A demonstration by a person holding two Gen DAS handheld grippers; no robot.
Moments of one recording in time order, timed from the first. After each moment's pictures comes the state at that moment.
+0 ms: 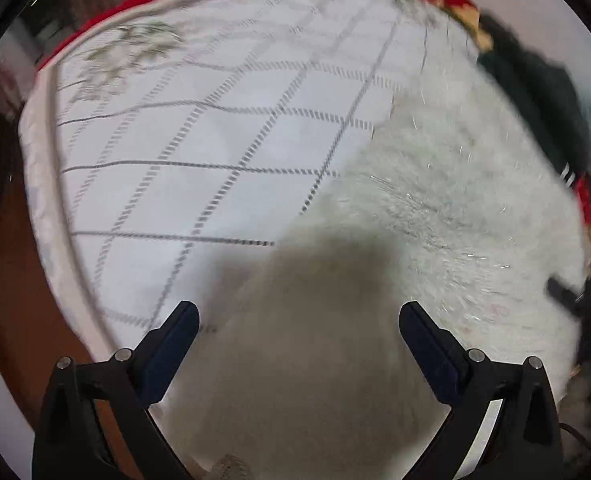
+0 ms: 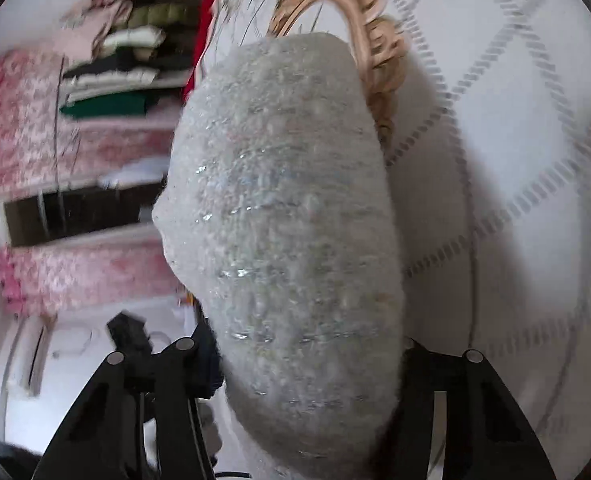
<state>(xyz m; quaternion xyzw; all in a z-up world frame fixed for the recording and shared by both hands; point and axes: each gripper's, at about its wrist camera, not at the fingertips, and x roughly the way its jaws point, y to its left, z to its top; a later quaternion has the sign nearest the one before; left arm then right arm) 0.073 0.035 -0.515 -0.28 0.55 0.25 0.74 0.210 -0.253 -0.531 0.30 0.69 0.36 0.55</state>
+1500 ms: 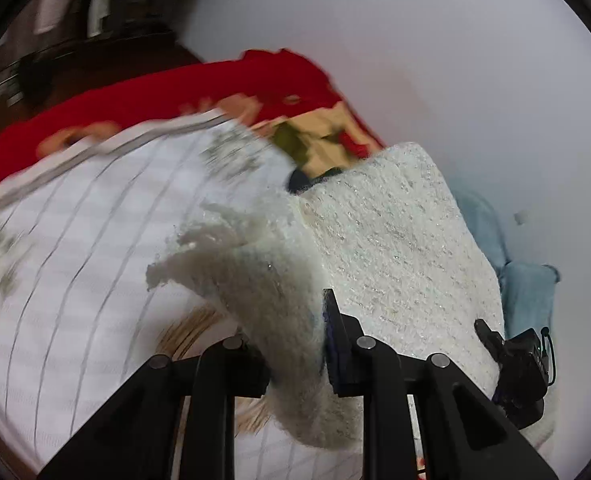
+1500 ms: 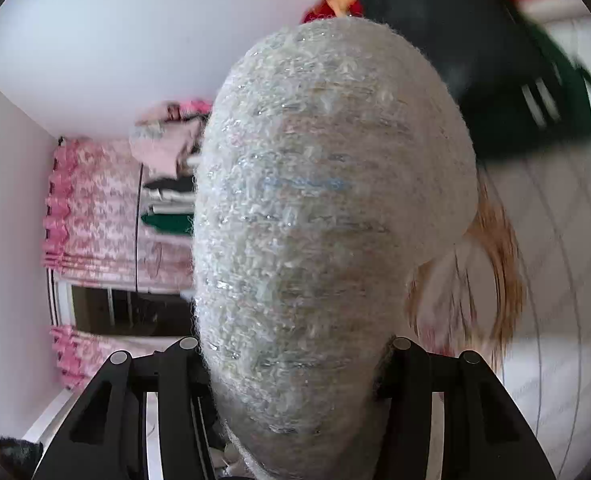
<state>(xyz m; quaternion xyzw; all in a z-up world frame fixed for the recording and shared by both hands) 0.300 0.061 -0.337 -0.35 0.40 0.05 0.85 0.371 -0.316 -0.303 0.45 0.52 0.36 0.63</state>
